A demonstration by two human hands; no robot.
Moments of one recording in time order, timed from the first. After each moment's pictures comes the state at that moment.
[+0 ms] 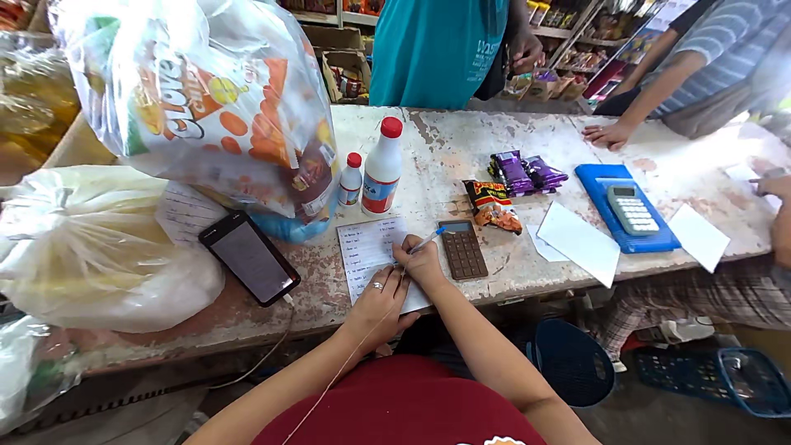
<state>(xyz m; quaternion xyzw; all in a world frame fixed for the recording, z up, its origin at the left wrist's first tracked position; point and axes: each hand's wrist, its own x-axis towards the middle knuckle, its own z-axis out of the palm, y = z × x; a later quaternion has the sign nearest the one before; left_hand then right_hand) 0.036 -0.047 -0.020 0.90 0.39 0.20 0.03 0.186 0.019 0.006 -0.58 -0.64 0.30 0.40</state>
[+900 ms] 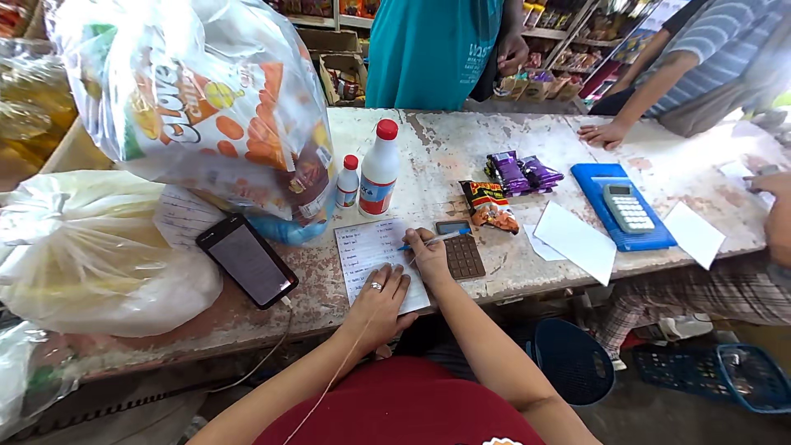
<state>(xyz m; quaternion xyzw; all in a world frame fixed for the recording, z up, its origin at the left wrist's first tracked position) 0.036 -0.048 -0.011 0.90 0.40 0.15 0.10 0.199 0.021 -0.001 -0.51 -0.54 0.41 0.53</state>
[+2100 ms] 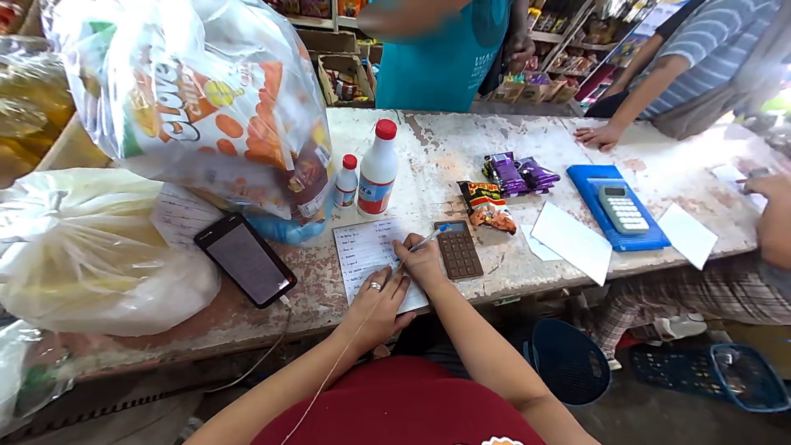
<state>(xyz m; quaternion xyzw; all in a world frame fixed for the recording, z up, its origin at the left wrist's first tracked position) 0.035 -0.048 -0.015 0.90 0.38 0.18 0.08 0.192 0.020 0.003 -0.58 -0.60 0.32 0.44</state>
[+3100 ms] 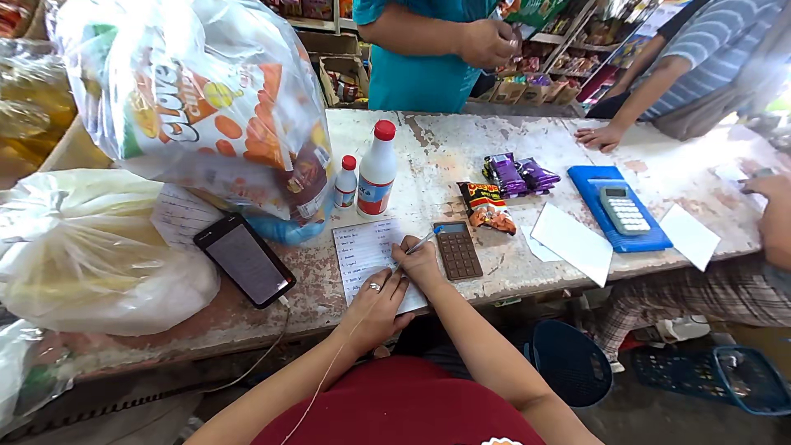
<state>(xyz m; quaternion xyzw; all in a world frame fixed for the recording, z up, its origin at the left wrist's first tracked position) 0.036 -0.047 -0.019 0.90 0.38 0.20 0.05 0.193 0.021 0.004 -0.60 -0.62 0.32 0.39</state>
